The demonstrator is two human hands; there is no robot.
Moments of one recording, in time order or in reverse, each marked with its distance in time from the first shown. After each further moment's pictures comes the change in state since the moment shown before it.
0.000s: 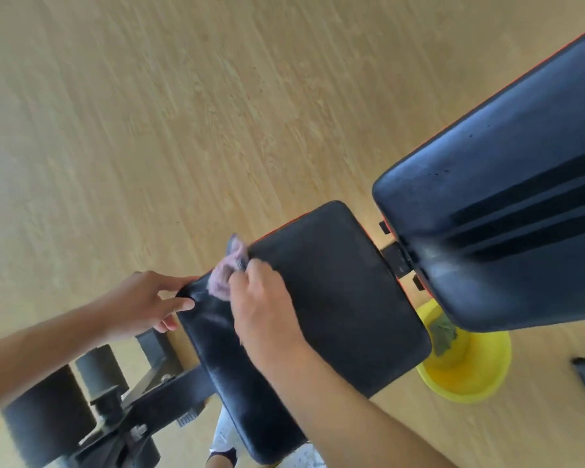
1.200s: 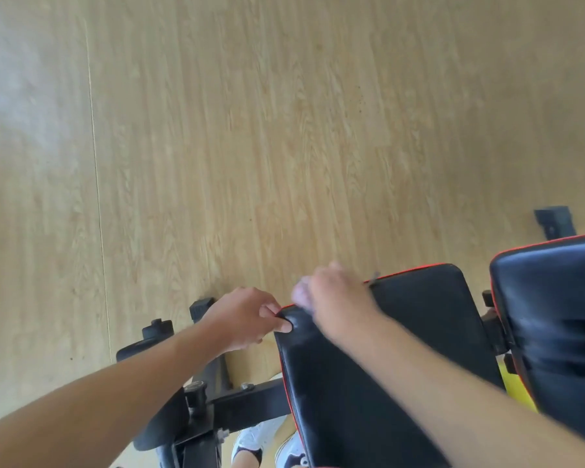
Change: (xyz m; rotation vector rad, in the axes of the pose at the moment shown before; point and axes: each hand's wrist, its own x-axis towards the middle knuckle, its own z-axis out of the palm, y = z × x) left_hand 0.024 -0.042 0.001 -0.151 -0.010 -0.057; right_hand 0.106 -0.043 -0.001 -0.192 -0.850 -0.188
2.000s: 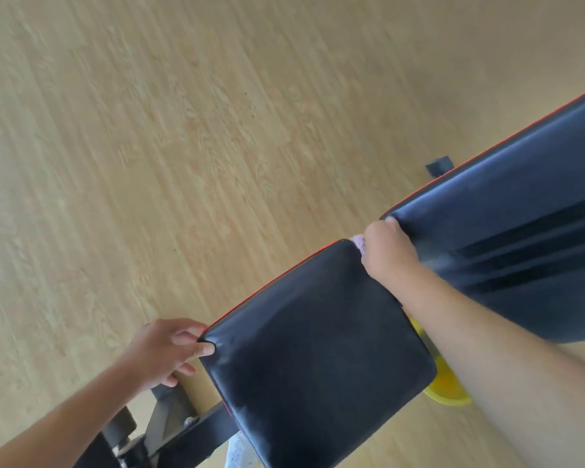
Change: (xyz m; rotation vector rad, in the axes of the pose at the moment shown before) left_hand 0.001 0.010 -0.001 -0.169 -0.041 -0.054; right_hand -0.069 0.174 -0.033 0.259 0.223 0.759
